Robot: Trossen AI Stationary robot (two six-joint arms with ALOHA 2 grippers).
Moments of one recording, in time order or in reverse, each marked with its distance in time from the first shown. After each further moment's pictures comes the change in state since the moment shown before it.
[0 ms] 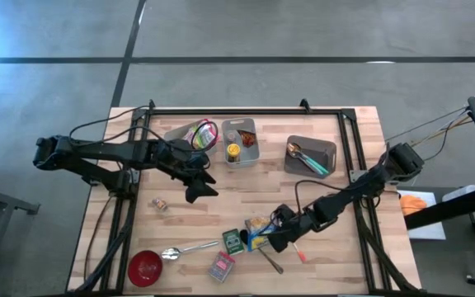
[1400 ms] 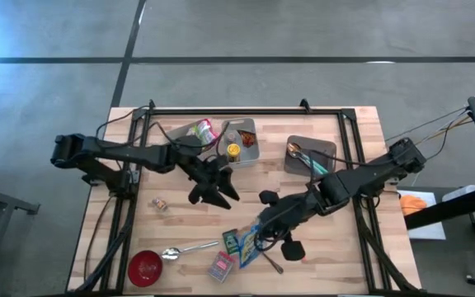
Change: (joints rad) left arm 0.022 0.235 0.000 0.733 0.506 -0.129; right arm -0.078 -0.041 0.739 -0.533 -0.150 -1.196
